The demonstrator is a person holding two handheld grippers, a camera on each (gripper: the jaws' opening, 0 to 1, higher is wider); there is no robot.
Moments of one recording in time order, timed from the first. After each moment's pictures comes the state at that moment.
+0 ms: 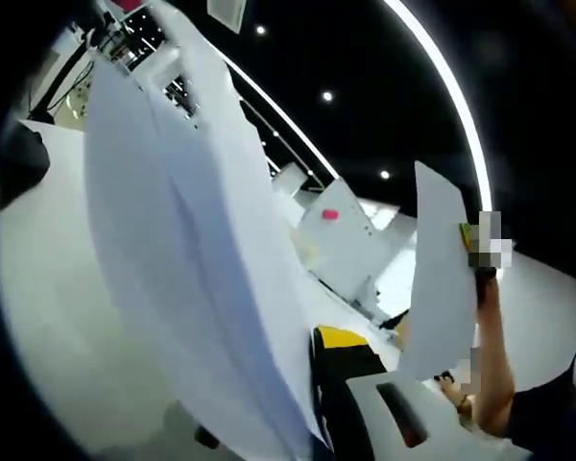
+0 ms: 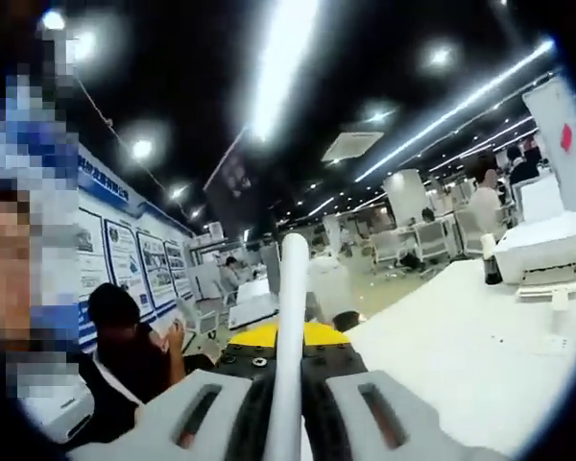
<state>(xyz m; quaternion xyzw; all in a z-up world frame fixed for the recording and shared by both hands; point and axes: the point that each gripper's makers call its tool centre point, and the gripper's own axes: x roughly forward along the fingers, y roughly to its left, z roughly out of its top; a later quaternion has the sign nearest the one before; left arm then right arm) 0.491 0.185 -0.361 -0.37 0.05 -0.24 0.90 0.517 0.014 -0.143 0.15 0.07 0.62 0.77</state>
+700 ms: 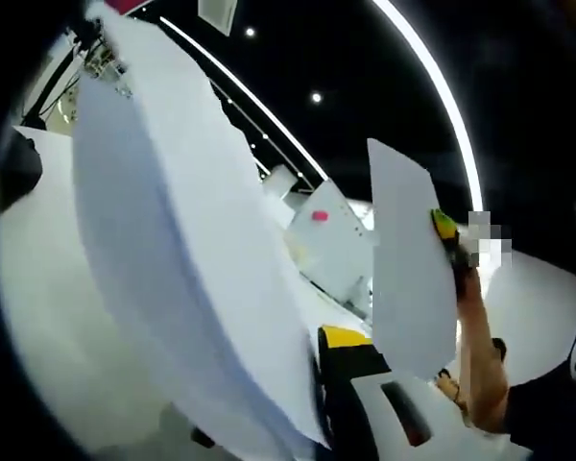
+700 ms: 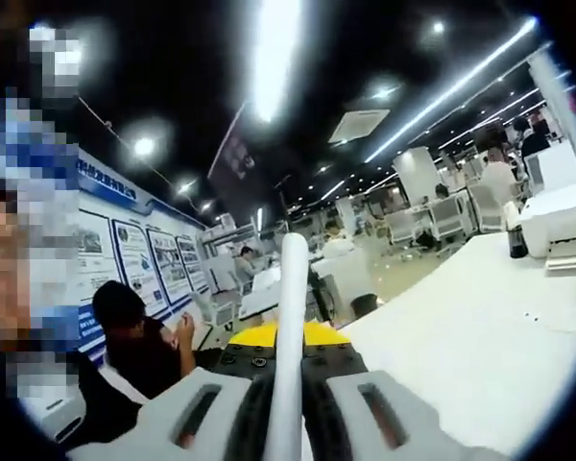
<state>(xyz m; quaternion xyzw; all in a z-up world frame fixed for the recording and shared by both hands) 0.486 0.181 -0.355 -0.36 0.03 -0.26 0.90 0.535 0.065 -0.171 0.15 0.11 0.63 0.75</state>
